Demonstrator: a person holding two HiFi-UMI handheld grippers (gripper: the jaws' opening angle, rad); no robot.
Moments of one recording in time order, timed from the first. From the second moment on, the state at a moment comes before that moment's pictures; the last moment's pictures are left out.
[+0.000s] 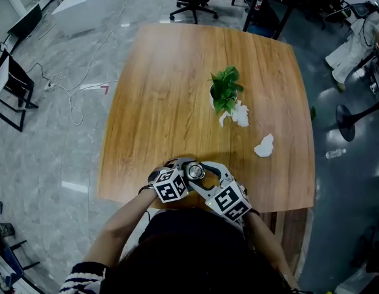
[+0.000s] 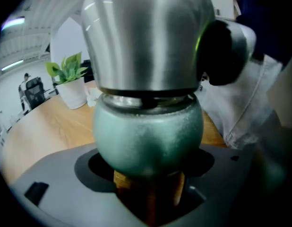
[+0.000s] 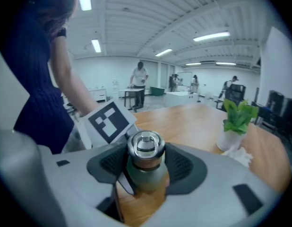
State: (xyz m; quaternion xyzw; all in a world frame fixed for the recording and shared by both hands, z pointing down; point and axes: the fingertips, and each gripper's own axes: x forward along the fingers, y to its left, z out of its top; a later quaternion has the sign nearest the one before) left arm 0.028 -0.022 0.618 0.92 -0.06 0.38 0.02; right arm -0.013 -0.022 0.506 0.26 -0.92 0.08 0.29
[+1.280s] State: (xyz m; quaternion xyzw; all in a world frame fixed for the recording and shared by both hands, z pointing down) left arm 0.026 -0.023 0.618 0.93 -0.04 0.38 0.01; right arm -0.017 -0.024 0.506 0.21 -0.92 0.07 0.33
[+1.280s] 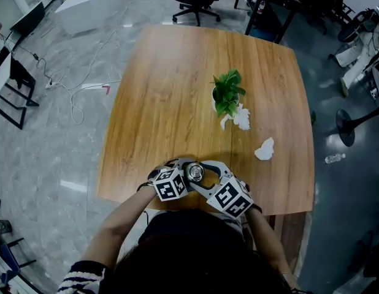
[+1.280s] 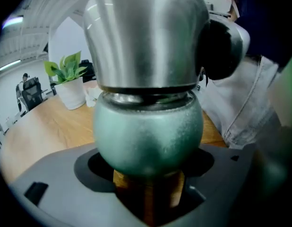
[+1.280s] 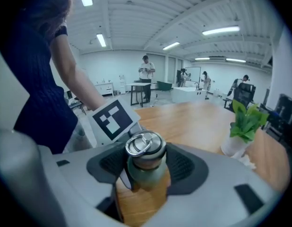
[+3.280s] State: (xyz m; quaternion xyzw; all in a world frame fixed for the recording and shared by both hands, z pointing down) left arm 0.021 -0.025 0.622 0.92 -0.07 0.37 0.04; right arm -0.017 -0.029 0.511 0.18 -0.92 0.10 0.34
